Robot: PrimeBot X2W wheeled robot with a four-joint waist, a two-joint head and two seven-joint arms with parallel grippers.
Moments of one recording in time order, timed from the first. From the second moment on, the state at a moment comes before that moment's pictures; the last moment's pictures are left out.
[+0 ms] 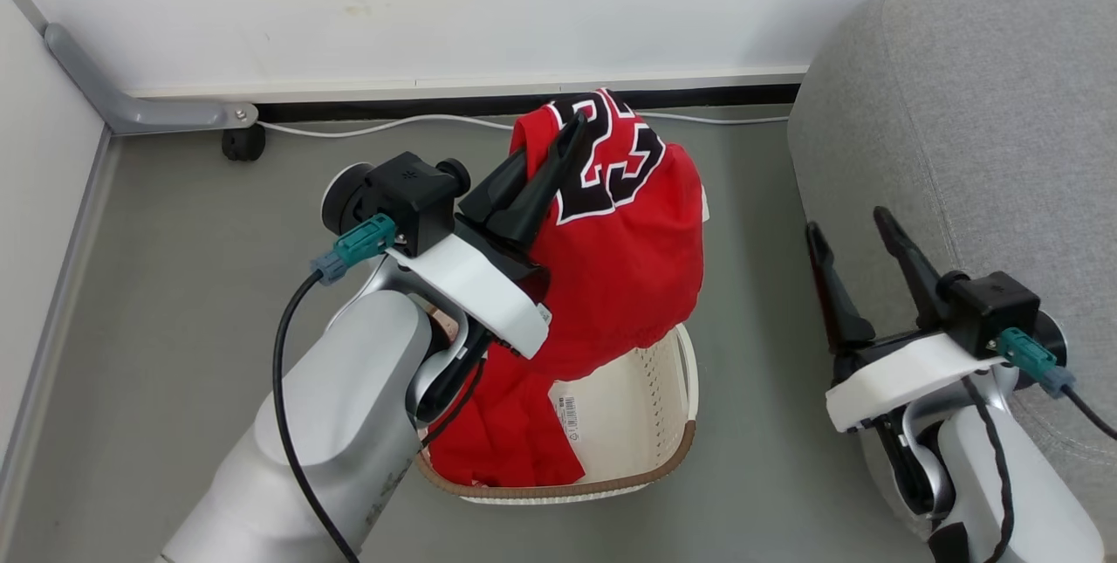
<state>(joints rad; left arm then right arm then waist) -0.69 0.12 -0.65 0.41 -0.56 -0.13 -0.25 -0.38 -0.12 0.20 0.41 0.24 0.13 -0.26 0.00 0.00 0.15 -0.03</state>
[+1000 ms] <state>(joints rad) -0.70 0.11 -0.71 0.37 -0.56 -0.13 -0.25 -1.00 -0.48 1.25 0.48 0.80 0.13 -0.22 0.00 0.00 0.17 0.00</state>
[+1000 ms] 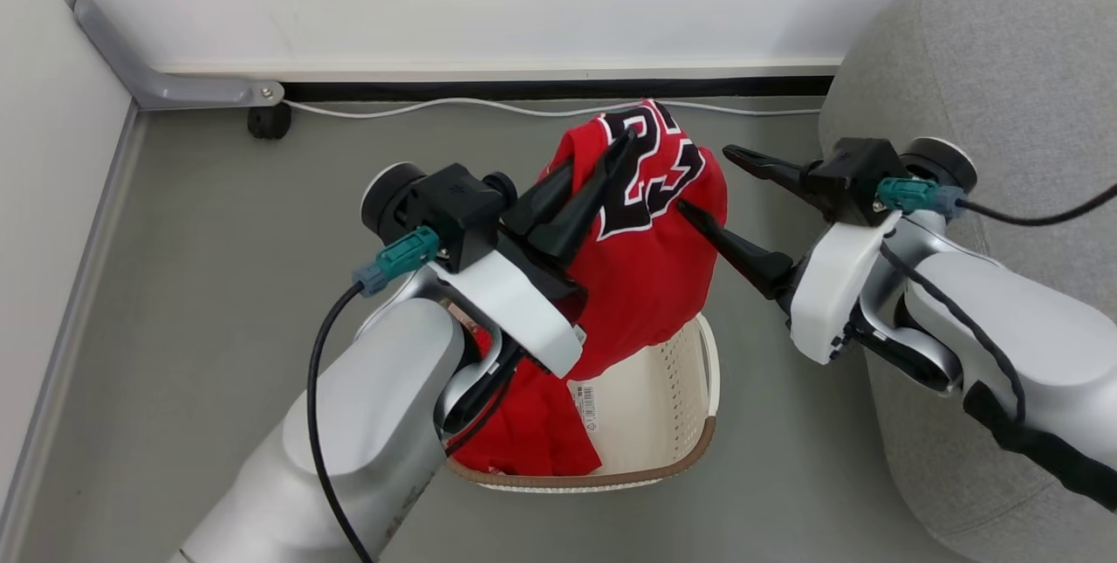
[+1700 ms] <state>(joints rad) -0.71 0.10 -0.77 0.36 -0.56 -0.13 -0.25 -0.96 -0.50 1.29 0.28 0.92 0.13 0.07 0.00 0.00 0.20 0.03</state>
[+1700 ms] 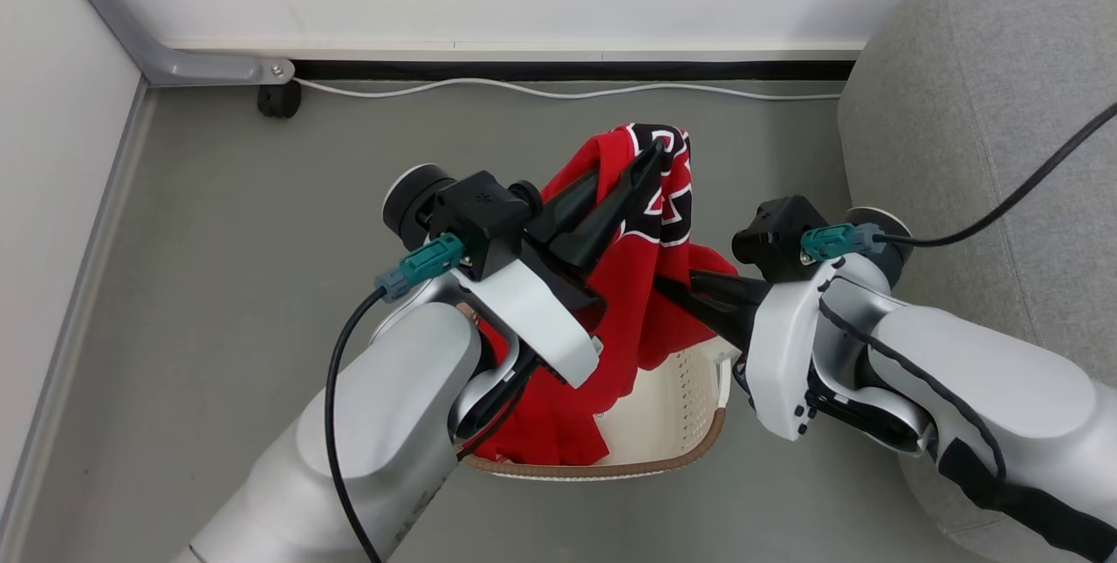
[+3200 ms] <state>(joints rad) -0.64 0.12 -0.71 0.44 -0.55 -0.13 -0.26 -0.77 -0.44 0.81 0.25 0.73 0.13 -0.25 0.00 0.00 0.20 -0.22</state>
